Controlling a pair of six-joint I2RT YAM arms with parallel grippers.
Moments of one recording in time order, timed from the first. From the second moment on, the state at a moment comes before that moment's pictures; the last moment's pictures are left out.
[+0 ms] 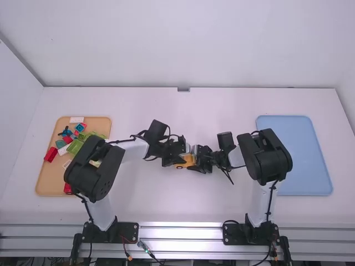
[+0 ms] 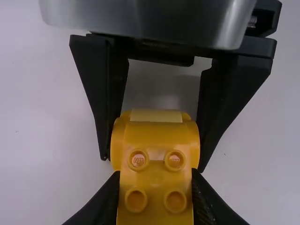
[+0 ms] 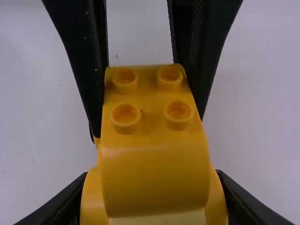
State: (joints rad) left arm -0.40 1.86 0.90 -0.14 0.69 0.88; right arm 0.27 2.07 0.67 0.39 -1.01 -0.98
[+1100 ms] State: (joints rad) left arm -0.43 1.88 0.93 -0.21 0.63 0.85; right arm 0.29 2.07 0.67 0.39 -1.00 -0.97
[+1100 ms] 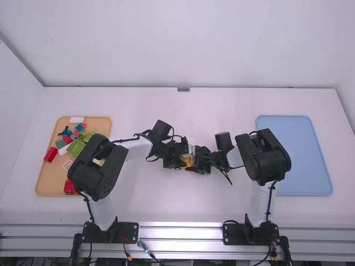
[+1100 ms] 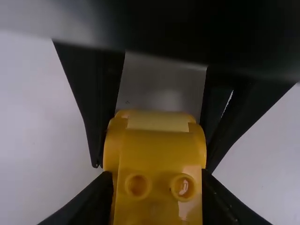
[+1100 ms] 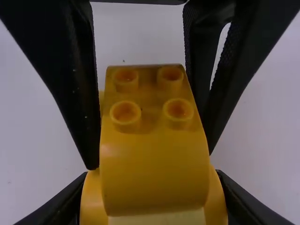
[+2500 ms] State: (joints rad) left arm 0.02 1.48 0.69 0.14 0.59 0.65; right arm 0.13 1.74 0.66 0.17 -0.87 -0.85
